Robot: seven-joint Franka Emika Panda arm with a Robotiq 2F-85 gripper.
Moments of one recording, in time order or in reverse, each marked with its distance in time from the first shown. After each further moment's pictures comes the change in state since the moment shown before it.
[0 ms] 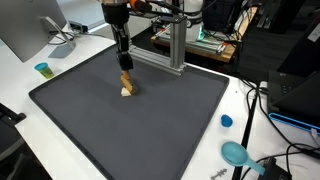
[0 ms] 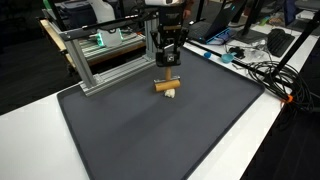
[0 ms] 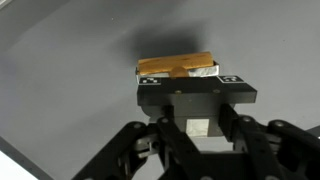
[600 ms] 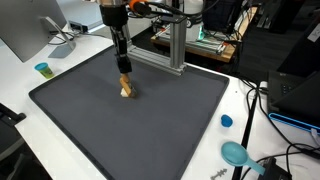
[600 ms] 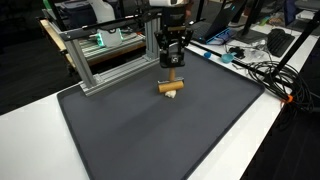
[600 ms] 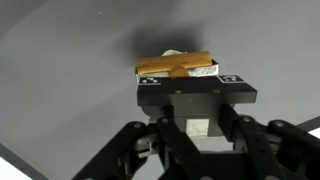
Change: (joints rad) arm 0.014 0.036 -0.003 0.043 0.007 0.007 0.025
